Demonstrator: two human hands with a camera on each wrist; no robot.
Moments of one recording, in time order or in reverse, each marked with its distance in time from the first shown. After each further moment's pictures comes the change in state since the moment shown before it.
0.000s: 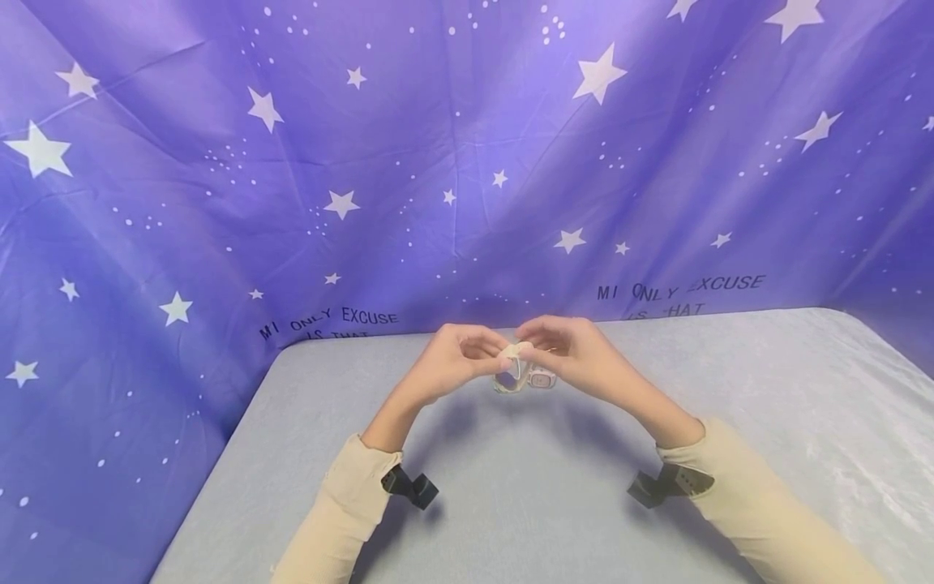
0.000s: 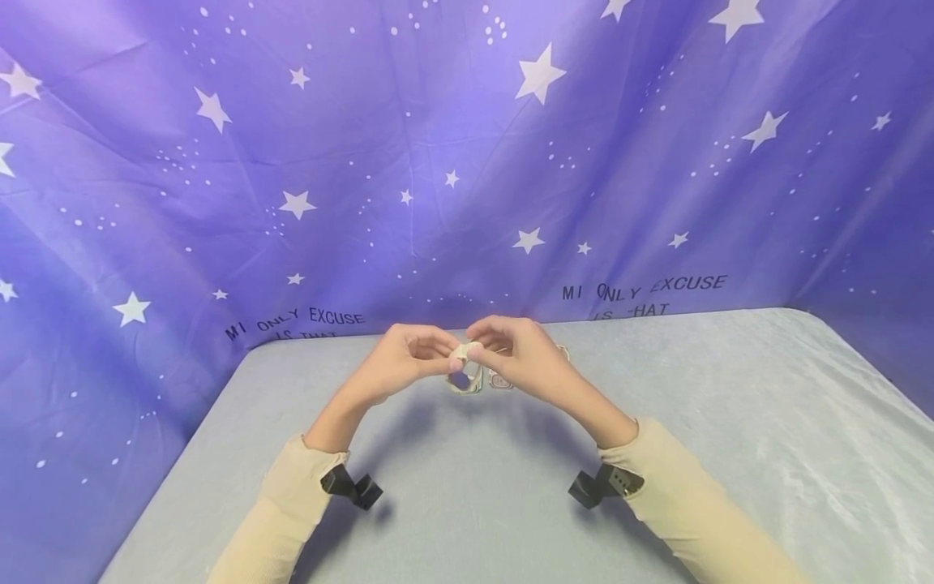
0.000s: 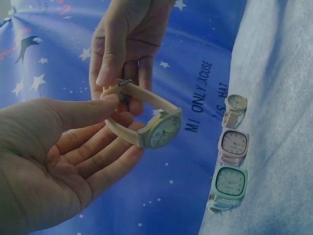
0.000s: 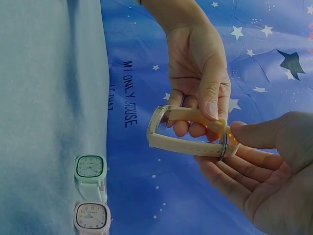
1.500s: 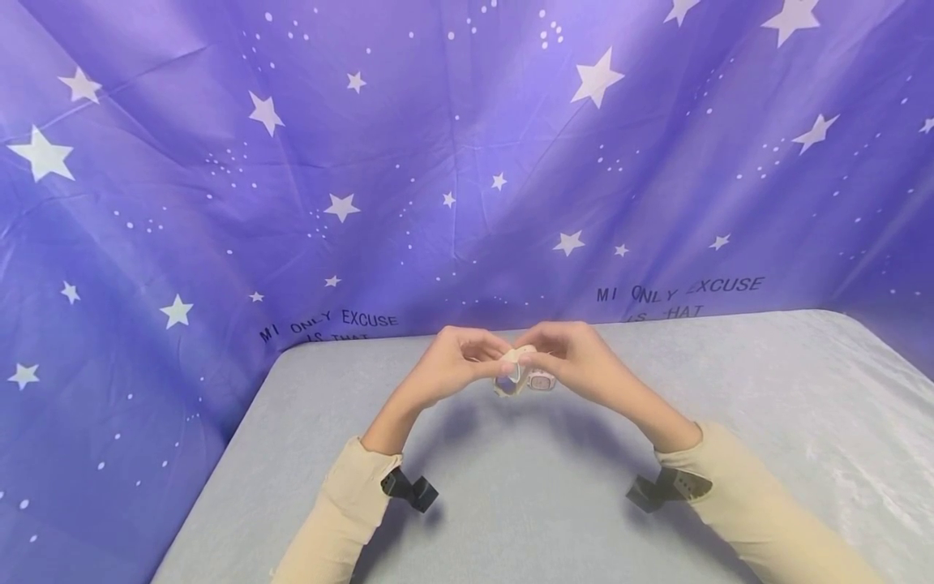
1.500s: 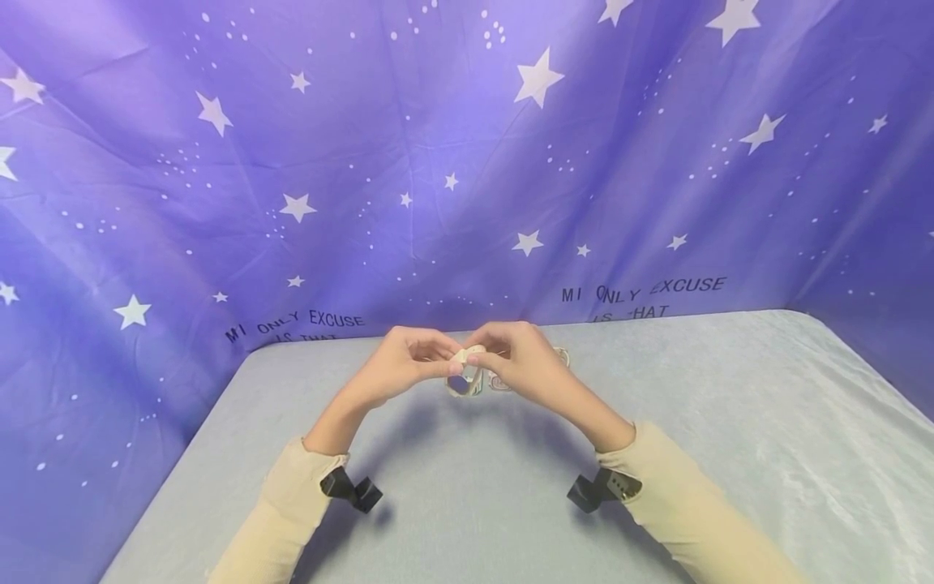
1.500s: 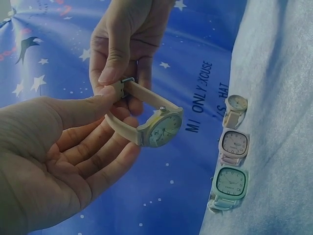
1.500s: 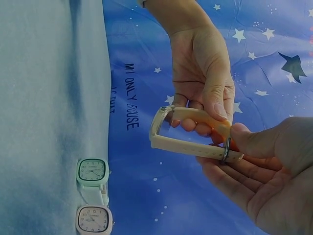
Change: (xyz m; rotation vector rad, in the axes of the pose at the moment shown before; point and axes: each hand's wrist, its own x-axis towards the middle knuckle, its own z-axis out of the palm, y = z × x) left_hand -0.001 0.002 0.001 0.021 -0.008 0.041; right_hand -0.002 -0.001 0.002 -0.052 0.028 -0.019
